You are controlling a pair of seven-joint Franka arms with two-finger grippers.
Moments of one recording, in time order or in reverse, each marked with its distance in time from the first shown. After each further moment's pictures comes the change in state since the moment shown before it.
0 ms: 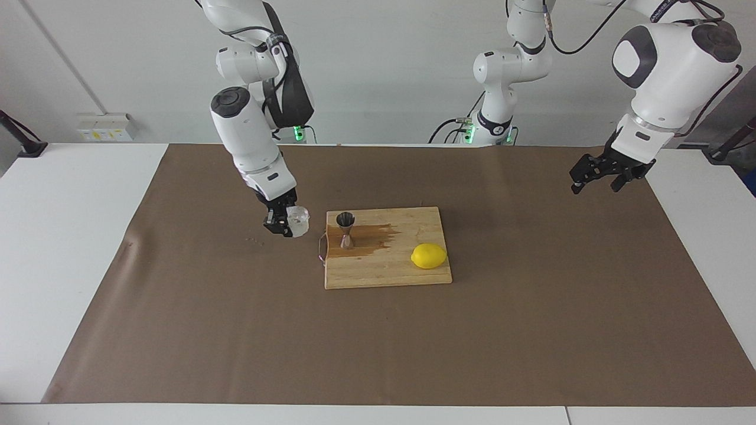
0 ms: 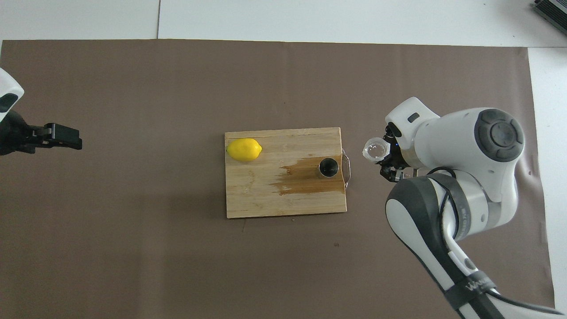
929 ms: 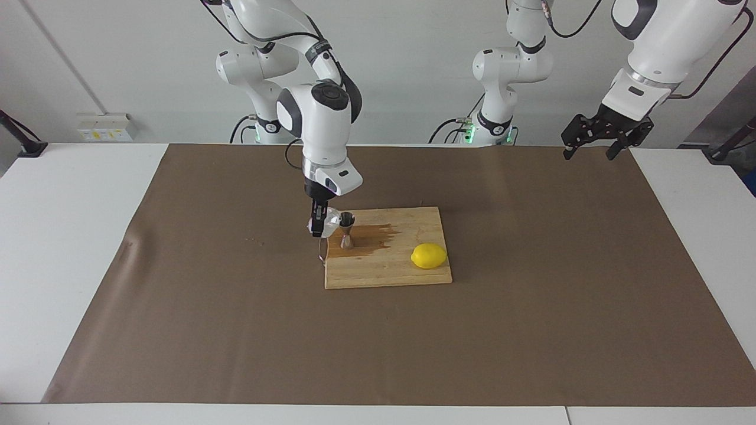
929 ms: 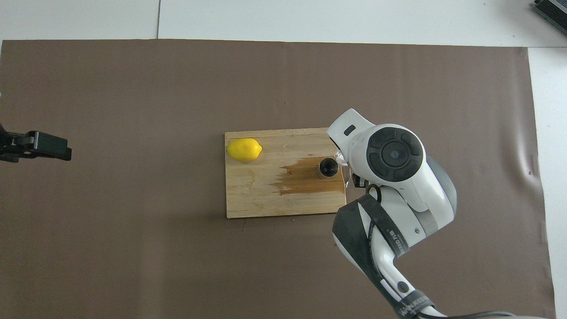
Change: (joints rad) left arm -0.024 -0.038 -0.041 0.119 0.000 -0.216 0.003; right arm 0.170 0.080 0.000 0.066 -0.378 -0.050 0.193
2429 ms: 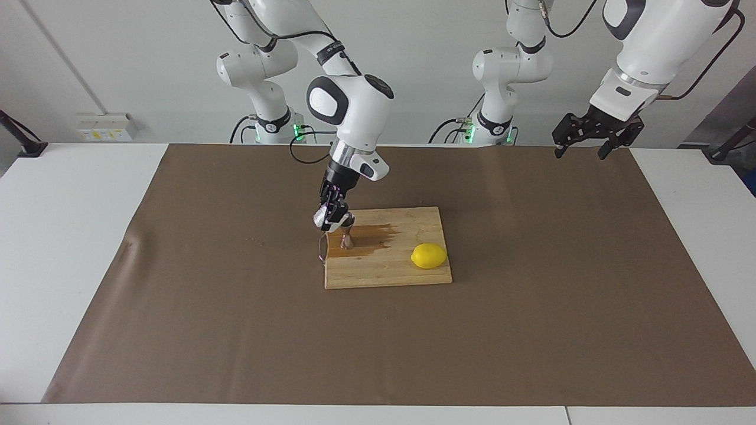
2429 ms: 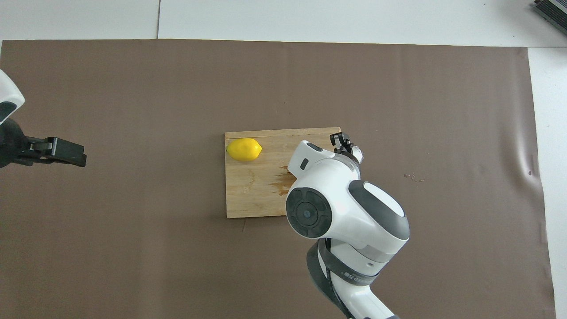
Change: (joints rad) left arm 0.001 0.000 -0.012 0.000 0.000 -0.007 0.000; right arm 0.123 -0.015 -0.001 -0.020 -0.326 -0.082 0.085
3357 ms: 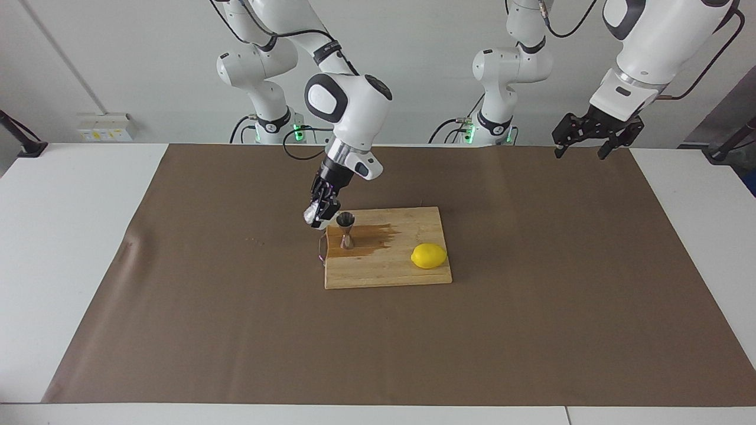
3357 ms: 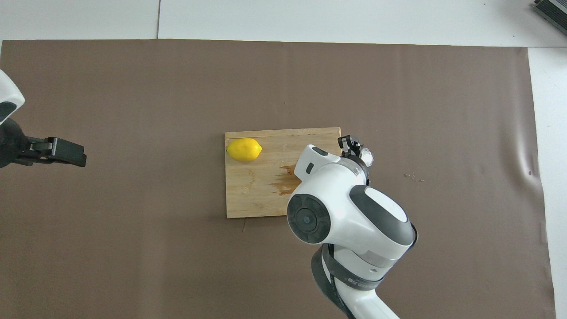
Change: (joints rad) left arm 0.000 0.000 0.000 0.000 0.000 0.000 0.000; right arm 0.005 -0.020 -0.002 -0.028 -0.045 -0.035 0.017
